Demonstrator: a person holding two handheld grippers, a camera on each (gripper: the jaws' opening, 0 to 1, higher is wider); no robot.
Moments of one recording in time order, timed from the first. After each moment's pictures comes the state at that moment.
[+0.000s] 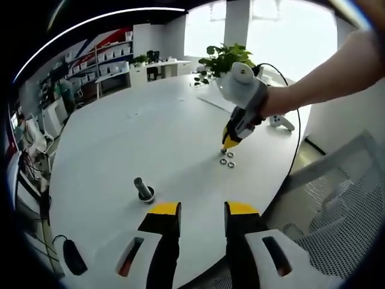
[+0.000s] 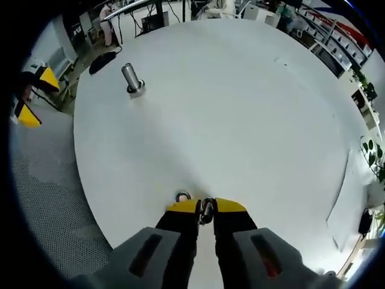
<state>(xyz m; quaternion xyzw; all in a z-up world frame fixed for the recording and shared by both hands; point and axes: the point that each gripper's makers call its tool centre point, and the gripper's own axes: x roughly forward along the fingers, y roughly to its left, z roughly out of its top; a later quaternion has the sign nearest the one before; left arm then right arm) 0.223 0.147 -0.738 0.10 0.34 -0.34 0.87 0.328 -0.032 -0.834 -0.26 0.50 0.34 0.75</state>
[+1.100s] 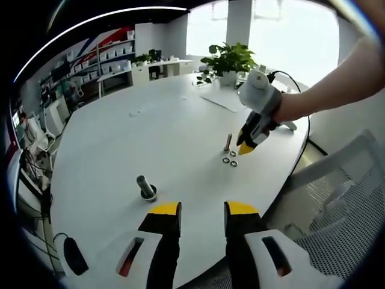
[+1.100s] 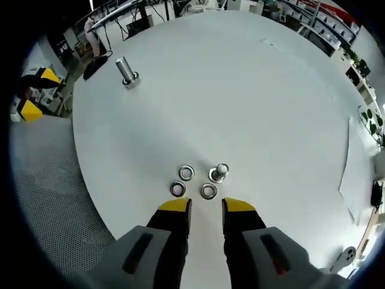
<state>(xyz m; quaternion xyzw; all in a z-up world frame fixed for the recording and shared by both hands) 0.226 0.153 -0.739 0.09 0.34 -0.33 0.87 0.303 -0.051 -0.851 -0.22 0.53 0.32 0.75</state>
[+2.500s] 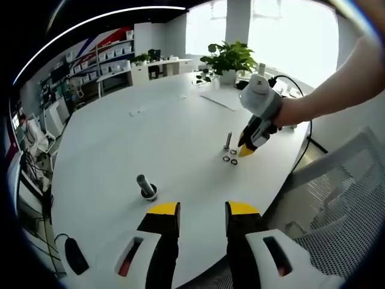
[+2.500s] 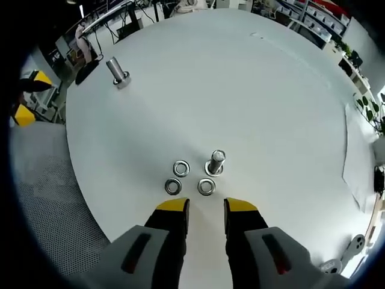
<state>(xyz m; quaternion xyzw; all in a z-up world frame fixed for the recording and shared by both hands) 0.224 0.152 -0.741 0.10 0.35 -0.33 0.87 0.301 -0.055 -0.864 -0.20 0.53 0.29 0.77</state>
